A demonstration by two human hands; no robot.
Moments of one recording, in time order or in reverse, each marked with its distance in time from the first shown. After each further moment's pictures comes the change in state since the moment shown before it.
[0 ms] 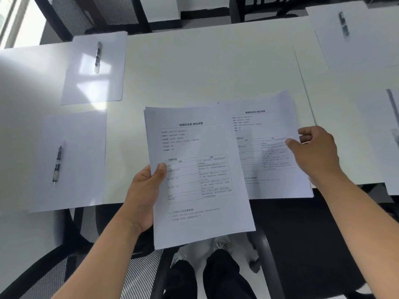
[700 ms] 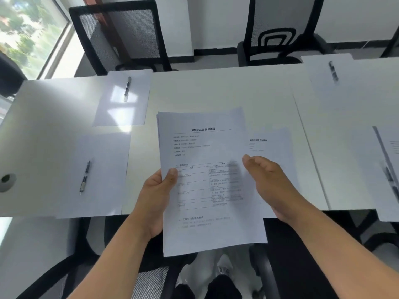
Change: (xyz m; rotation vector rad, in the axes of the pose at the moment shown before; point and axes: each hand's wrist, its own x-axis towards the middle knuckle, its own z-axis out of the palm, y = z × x) left_hand -0.044 0.042 0.009 -0.046 -0.075 0.094; right_hand -0.105 -0.101 0.010 0.314 -0.569 0.003
